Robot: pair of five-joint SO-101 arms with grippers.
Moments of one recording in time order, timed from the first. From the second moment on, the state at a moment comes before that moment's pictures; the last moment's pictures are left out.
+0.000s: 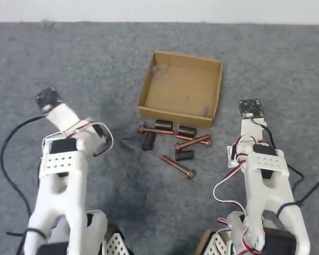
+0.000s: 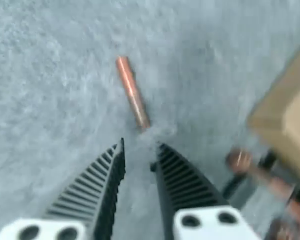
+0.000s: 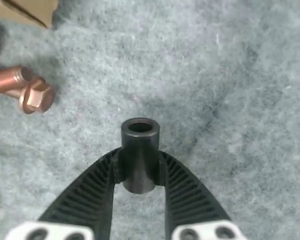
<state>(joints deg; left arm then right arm) -13.3 -33.2 59.6 49.6 29.8 4.5 -25.6 62.8 41.7 11.4</state>
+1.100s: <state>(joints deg) -8.2 10.2 29.2 60.4 15.3 4.6 -25.6 62.8 41.7 11.4</state>
